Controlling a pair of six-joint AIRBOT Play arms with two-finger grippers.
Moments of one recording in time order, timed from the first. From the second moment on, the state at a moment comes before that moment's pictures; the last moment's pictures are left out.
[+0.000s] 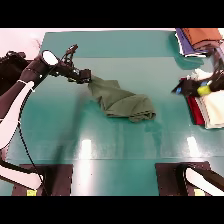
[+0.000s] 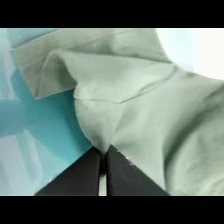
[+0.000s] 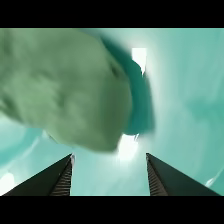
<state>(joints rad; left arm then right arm) -0.21 -1.63 1.55 0.99 -1.02 -1.46 -0.20 -1.07 1.08 -1.01 1.39 1.38</state>
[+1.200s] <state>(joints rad) -0.21 -1.27 1.84 1.07 -1.07 -1.44 0.00 -0.88 1.23 -1.15 1.21 1.30</state>
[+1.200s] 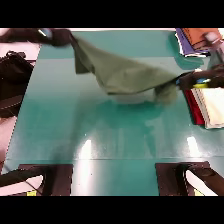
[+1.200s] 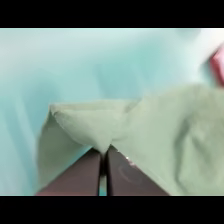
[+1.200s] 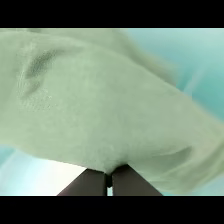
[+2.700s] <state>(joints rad) -0.21 -1.28 1.49 1.29 -1.22 -1.43 -0.02 -1.32 0.95 -0.89 1.24 1.29</state>
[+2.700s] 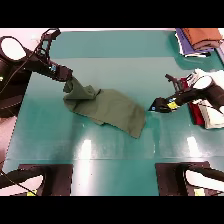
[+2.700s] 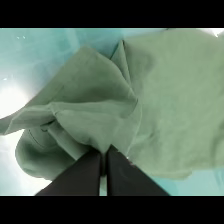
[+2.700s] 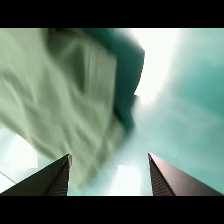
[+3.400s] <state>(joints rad) -0.21 -1.21 1.57 1.31 -1.18 -1.44 0.08 -1.50 1.27 -0.68 1.18 1.17</state>
